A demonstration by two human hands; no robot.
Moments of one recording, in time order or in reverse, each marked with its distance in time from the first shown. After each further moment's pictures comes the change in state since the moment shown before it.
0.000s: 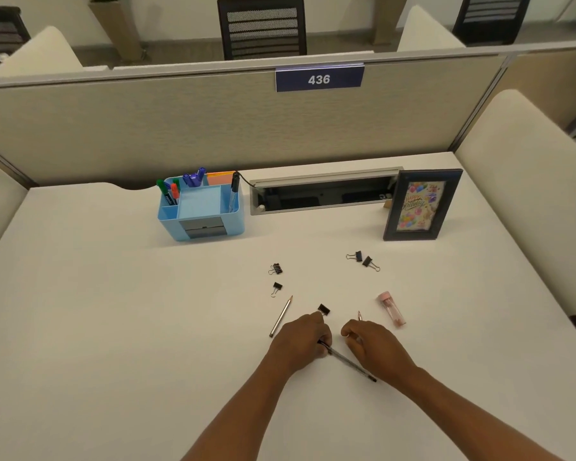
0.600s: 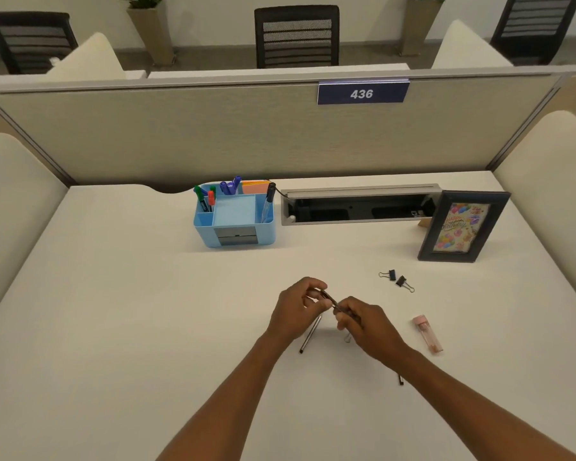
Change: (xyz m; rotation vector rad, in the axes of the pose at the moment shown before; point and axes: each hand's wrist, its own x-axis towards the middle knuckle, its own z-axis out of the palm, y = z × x) left_hand 0.000 -0.051 -0.080 -0.708 0.457 -0.083; right_hand 0.073 -0.084 -0.024 0.379 0.018 -0.054
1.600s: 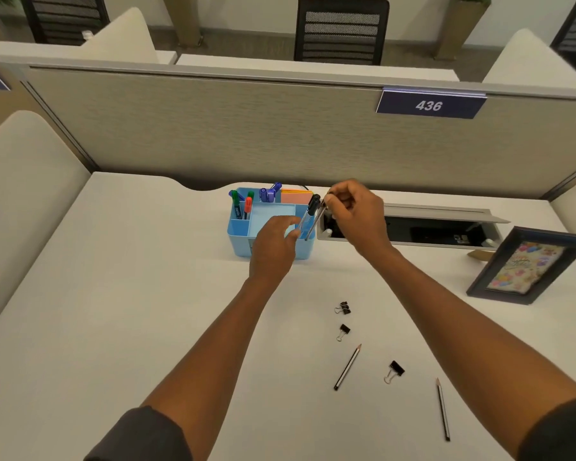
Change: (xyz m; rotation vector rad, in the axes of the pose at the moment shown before) left_hand 0.111 0.009 -0.141 0.307 0.478 0.007; right_hand 0.222 -0.150 -0.017 0.102 0.463 -0.250
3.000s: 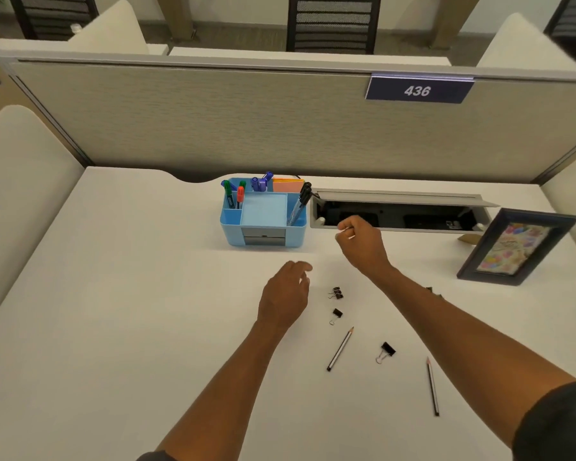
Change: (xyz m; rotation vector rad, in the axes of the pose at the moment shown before) left_hand -0.098 -0.019 0.039 0.218 -0.246 0.078; right_hand -0.055 0.073 -0.009 -0.252 -0.153 0.357
